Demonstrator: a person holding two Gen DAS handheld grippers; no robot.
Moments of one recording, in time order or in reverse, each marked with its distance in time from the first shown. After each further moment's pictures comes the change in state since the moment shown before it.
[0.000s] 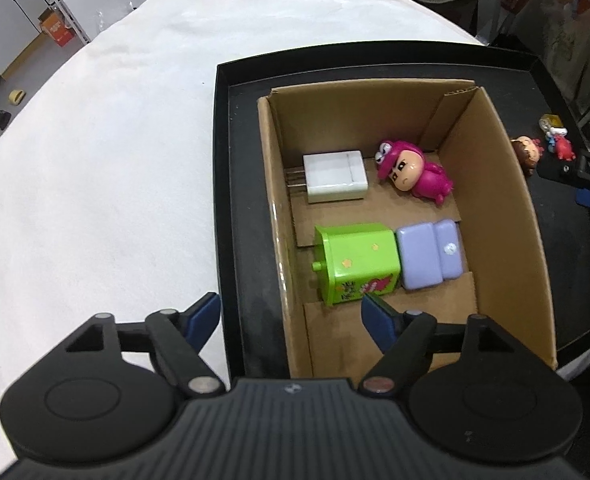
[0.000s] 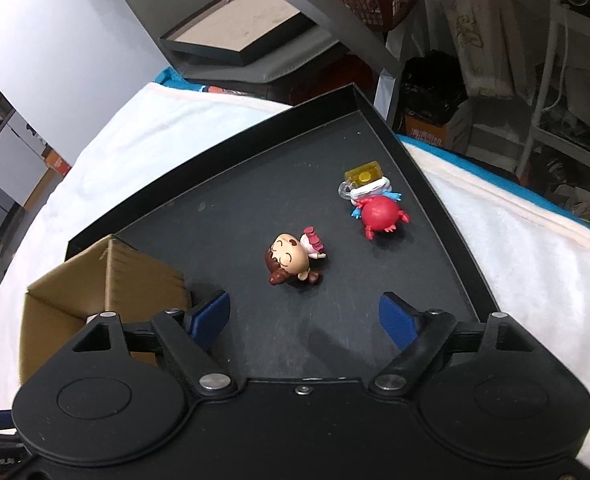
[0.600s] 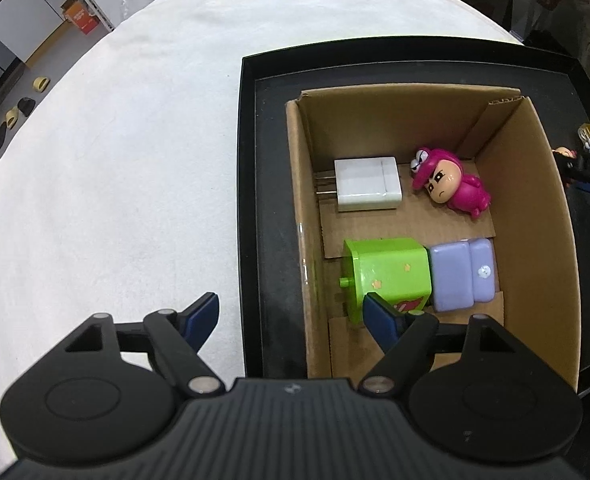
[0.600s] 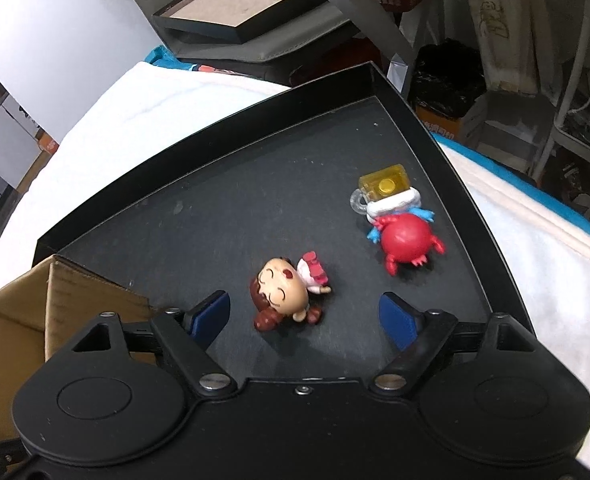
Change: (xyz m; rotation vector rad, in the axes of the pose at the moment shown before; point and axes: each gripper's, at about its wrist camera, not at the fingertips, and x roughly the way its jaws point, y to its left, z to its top) left arm 0.012 0.002 0.017 -0.038 0.042 0.079; right arm 0.045 0.004 0.016 -0.059 0.027 -0.024
